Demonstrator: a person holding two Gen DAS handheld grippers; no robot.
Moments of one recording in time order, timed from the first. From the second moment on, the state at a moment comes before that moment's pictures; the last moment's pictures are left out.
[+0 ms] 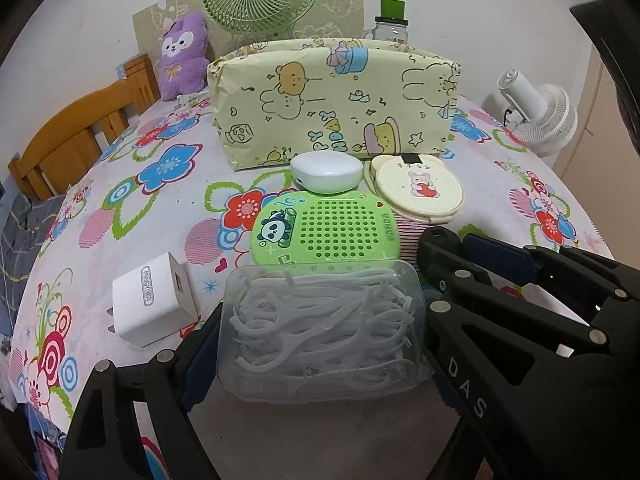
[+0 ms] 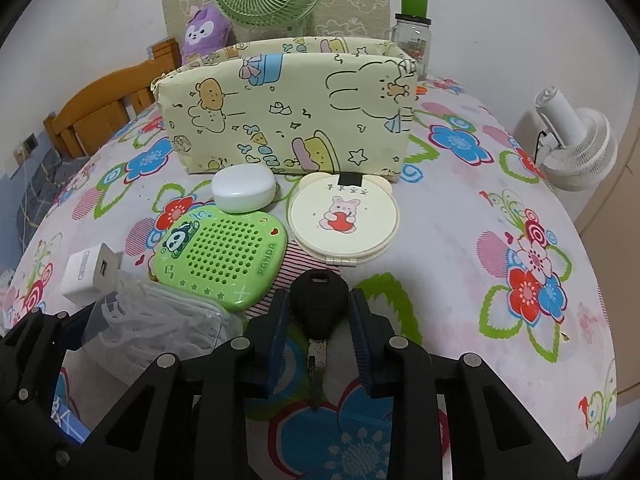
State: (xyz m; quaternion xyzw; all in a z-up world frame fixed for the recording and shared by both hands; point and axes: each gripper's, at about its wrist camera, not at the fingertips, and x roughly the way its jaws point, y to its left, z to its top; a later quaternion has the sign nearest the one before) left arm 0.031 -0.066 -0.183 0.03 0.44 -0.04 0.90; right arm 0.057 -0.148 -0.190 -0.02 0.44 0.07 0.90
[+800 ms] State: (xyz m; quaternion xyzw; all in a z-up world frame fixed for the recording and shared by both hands) left arm 0.011 -0.068 -0.153 0.03 0.40 -0.03 0.91; right arm 0.031 -0.153 -0.155 -0.01 0.40 0.06 0.91
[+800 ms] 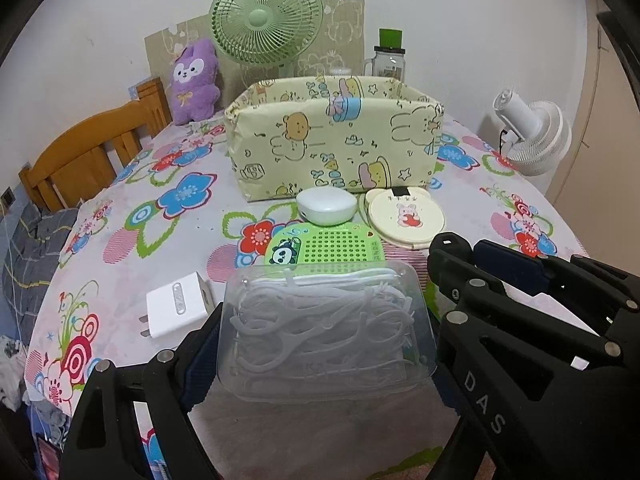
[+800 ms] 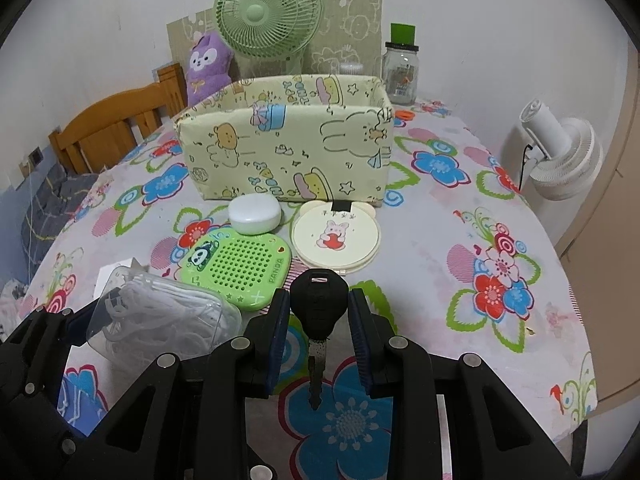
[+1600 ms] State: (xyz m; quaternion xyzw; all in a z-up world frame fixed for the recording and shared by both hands) left arm 0.018 -0.068 -0.100 0.04 0.36 -0.04 0.93; right arm 0.033 -0.156 -0.102 0.00 0.36 0.05 0.93
